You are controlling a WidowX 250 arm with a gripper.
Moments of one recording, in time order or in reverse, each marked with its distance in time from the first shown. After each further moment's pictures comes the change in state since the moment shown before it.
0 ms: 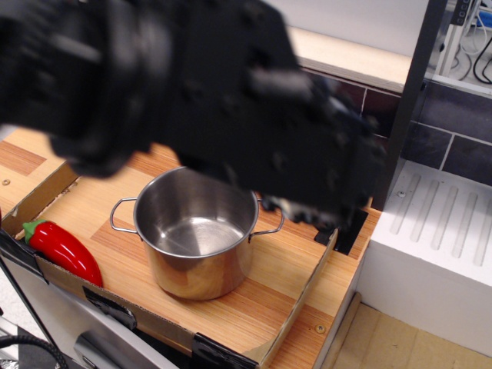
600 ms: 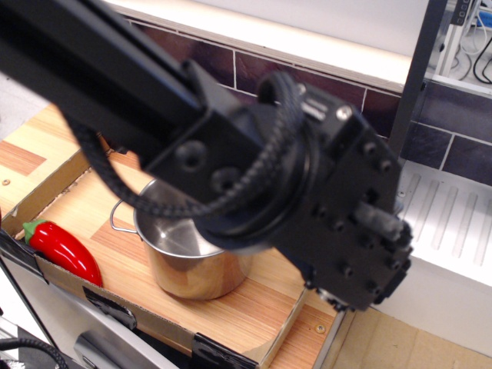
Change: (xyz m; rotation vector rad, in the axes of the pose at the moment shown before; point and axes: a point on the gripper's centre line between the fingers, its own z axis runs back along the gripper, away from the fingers) arm -0.012 -0.042 -0.031 0.024 0.028 0.004
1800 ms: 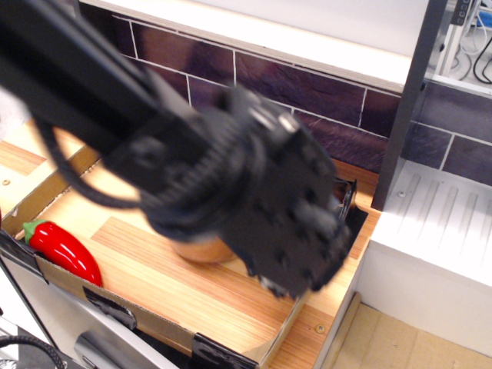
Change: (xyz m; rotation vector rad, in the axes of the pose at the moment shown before) arm -0.030 0.031 -0.016 0.048 0.079 0.041
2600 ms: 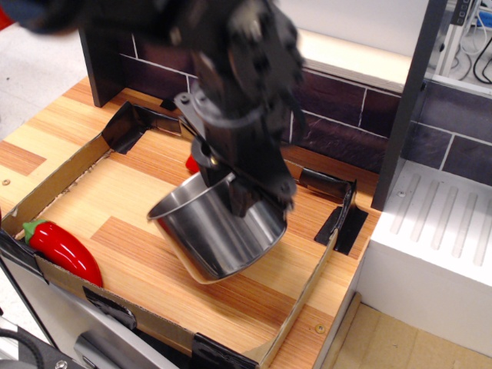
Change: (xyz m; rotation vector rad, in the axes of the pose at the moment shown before) arm 0.007 0.030 0.033 -0.499 0.250 0.135
